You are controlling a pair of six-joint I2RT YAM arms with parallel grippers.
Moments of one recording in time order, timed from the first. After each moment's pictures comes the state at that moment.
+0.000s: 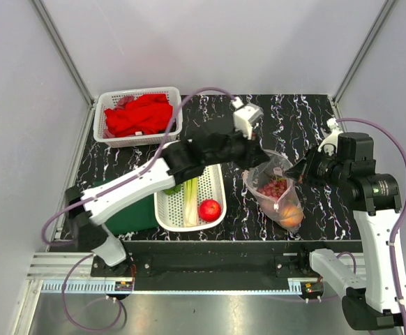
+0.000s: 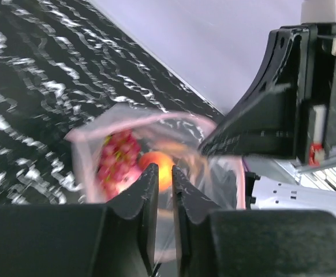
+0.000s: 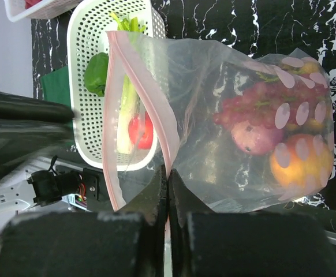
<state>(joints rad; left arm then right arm) -1.02 1.54 1.58 -0.30 0.16 -0.45 0.11 0.90 1.35 -1.15 -0.37 0.43</state>
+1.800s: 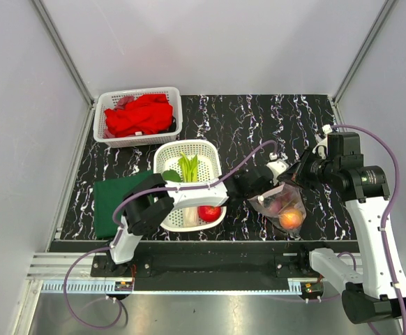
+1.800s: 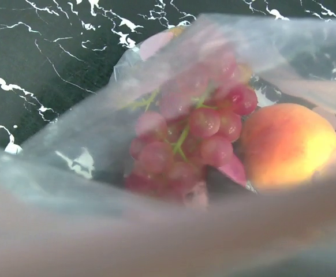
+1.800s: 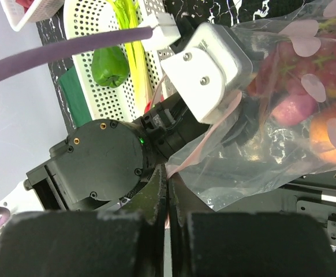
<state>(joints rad) -1.15 2.05 1.48 -0.07 -0.07 -0.25 0.11 0.95 1.27 -1.16 -0.41 0.64</state>
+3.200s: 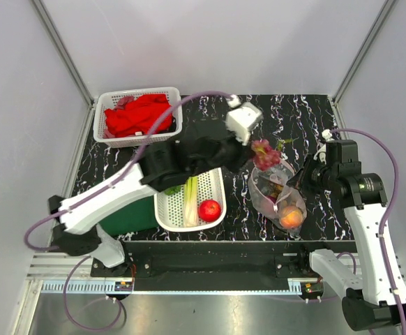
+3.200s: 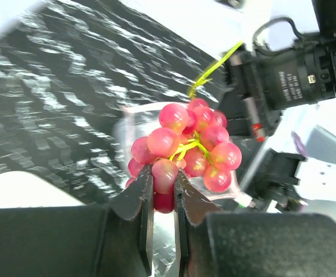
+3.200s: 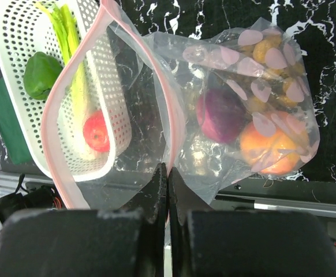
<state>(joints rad) -1.17 1.58 1.91 -0.69 -0.14 -0.21 0.11 0.89 1.19 -1.14 -0.24 0.47</state>
